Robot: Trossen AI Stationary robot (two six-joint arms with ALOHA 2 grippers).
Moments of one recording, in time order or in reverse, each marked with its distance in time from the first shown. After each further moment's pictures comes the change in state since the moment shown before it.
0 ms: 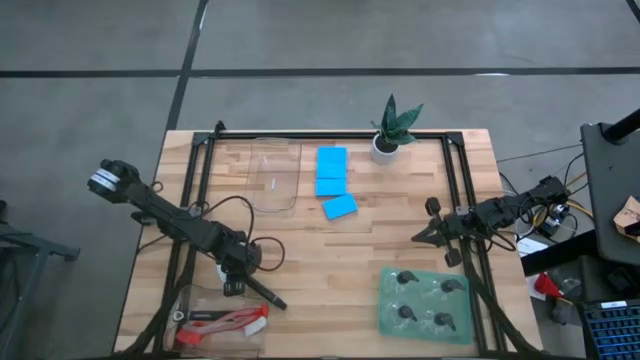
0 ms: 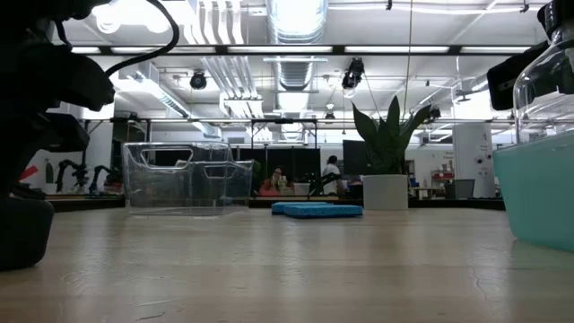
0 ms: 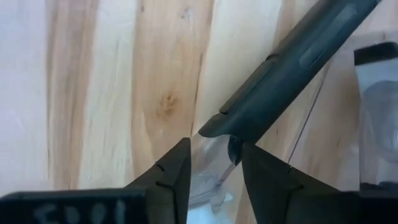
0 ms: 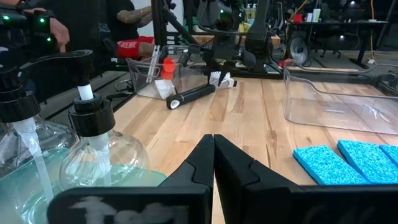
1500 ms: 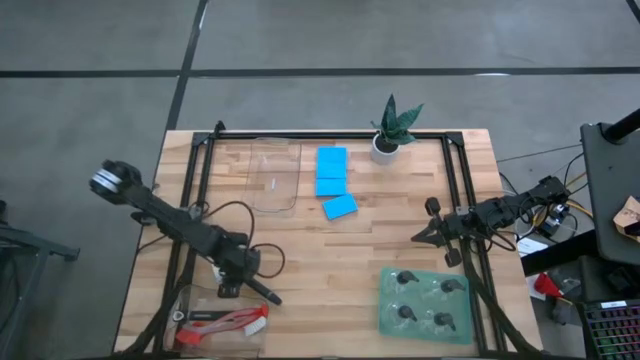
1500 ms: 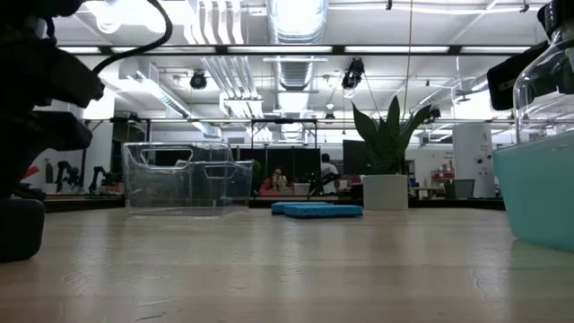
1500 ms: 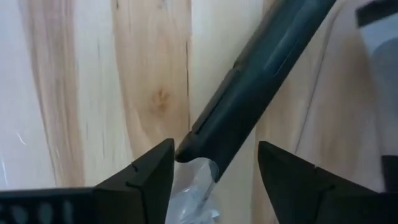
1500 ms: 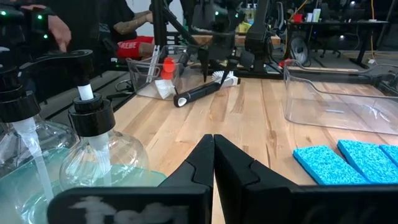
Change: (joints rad) left arm -0.041 -0.033 0.011 -0.014 -0.013 0.124; right arm 0.000 0.000 0.000 0.000 0.000 0.000
